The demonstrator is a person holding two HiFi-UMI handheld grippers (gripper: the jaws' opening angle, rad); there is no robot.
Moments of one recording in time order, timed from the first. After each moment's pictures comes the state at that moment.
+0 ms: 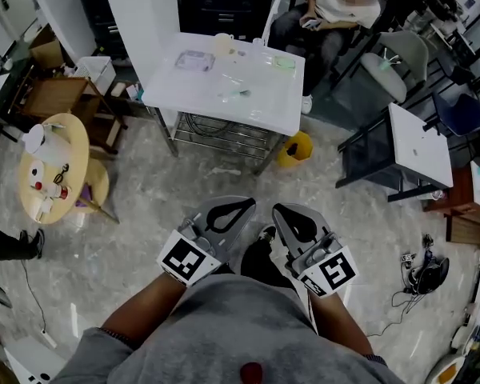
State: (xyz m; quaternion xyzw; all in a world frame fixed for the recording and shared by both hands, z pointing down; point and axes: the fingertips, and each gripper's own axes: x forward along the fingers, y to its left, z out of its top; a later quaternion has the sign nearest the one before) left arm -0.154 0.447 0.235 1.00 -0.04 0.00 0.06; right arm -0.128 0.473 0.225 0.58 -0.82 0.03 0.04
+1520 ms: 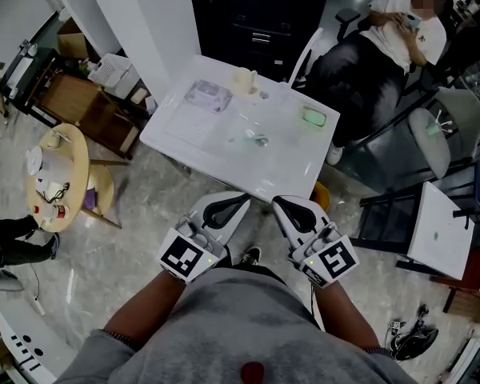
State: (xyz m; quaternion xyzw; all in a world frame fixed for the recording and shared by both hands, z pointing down) left arm 0.038 0.183 0.254 0.98 -0.18 0.04 0.06; right arm 0.080 0.198 0.255 0.45 -0.89 0.06 0.03
